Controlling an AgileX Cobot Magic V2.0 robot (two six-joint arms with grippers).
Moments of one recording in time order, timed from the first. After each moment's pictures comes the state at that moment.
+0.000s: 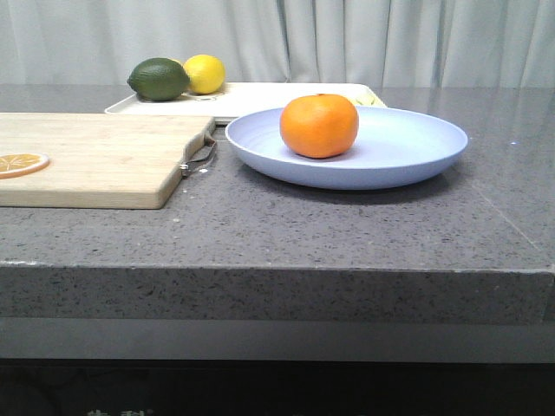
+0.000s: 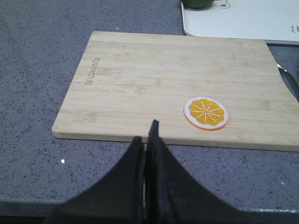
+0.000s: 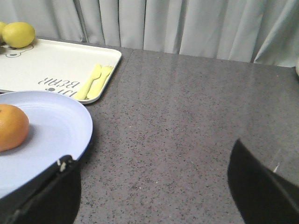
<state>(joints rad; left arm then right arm) -0.16 0.38 -0.52 0.17 0.61 -0.22 0.02 0.56 -0.54 0.03 0.26 -0.06</state>
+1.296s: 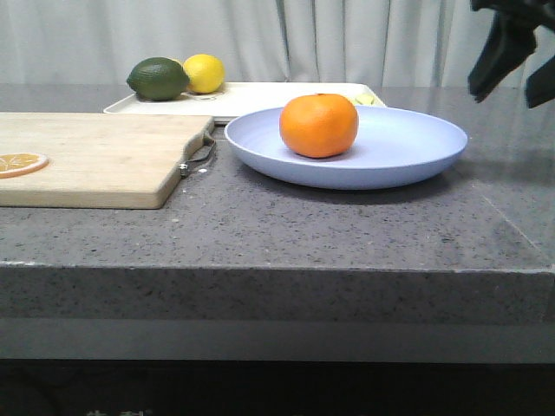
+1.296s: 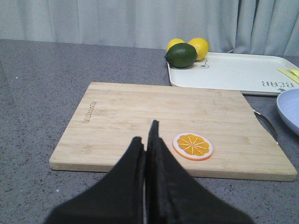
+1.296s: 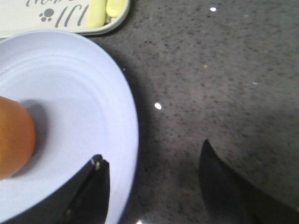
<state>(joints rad) -0.16 0.12 -0.38 0.16 0.49 -0.22 0.10 1.49 -1.06 0.36 0.45 -0.05</state>
